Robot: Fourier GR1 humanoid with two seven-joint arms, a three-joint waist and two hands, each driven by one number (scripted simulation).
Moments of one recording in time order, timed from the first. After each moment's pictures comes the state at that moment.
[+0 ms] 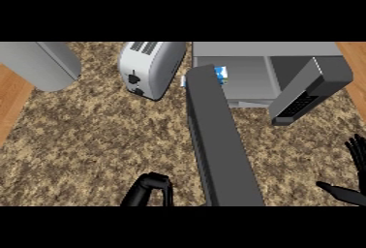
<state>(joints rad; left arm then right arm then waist) 0.13 0.09 -0.55 -1.49 -0.04 0.12 -0.39 -0.19 -0.46 -0.32 -0.47 -0.08 0.24 -0.98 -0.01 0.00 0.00</state>
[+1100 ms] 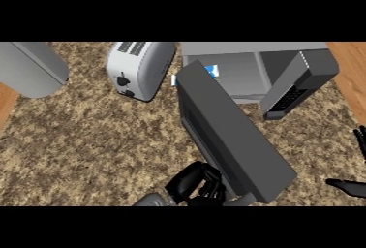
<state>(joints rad) -0.36 0.01 -0.87 -1.03 0.09 0.12 -0.24 -0.18 -0.51 -0.26 -0.61 -0.16 0.35 -0.94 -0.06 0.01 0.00</state>
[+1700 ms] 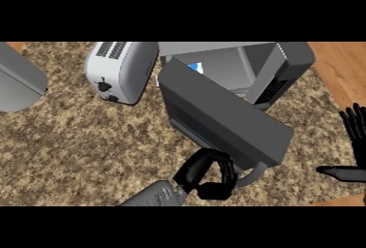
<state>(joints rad) -0.53 0.02 -0.98 -1.01 0.31 0.35 -0.24 -0.21 -0.49 -0.18 -0.77 -0.21 0.38 -0.86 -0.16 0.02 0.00</state>
